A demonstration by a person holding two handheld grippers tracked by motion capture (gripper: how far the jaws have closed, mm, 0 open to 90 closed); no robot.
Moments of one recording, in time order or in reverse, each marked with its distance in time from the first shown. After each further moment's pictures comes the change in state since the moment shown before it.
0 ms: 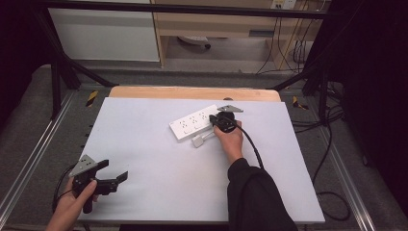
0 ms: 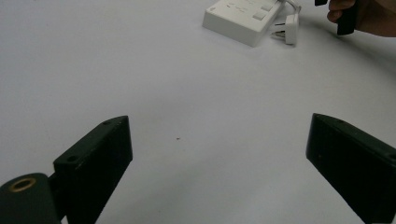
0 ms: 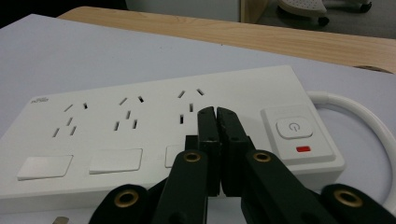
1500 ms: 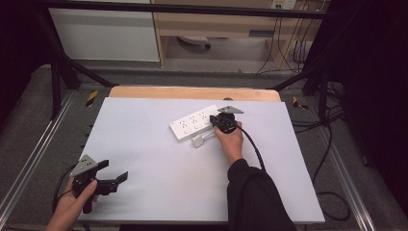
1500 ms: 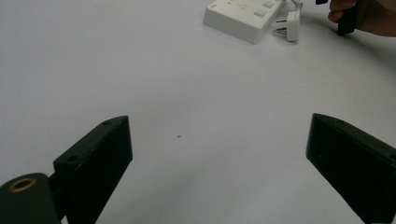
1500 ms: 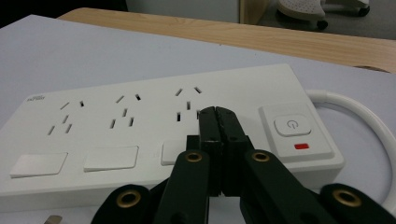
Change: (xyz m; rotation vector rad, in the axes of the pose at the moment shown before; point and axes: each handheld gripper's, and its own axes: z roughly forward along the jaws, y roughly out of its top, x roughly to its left) left arm 0.000 0.000 0.000 0.009 0.005 0.003; right arm -0.002 -0.004 0.001 -0.015 0.000 0.000
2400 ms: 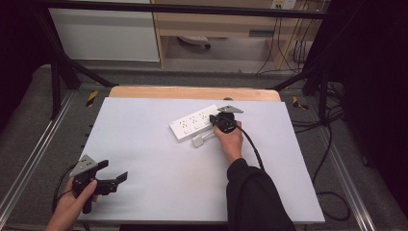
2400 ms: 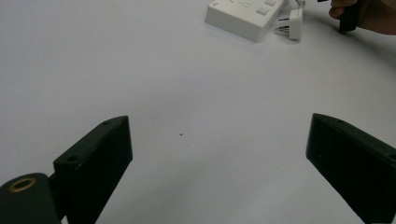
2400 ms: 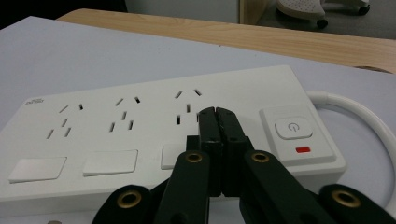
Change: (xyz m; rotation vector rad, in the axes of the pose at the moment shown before) left arm 0.001 0.000 0.000 0.005 0.004 -0.003; right arm 0.000 0.002 0.002 0.002 -0.001 0.005
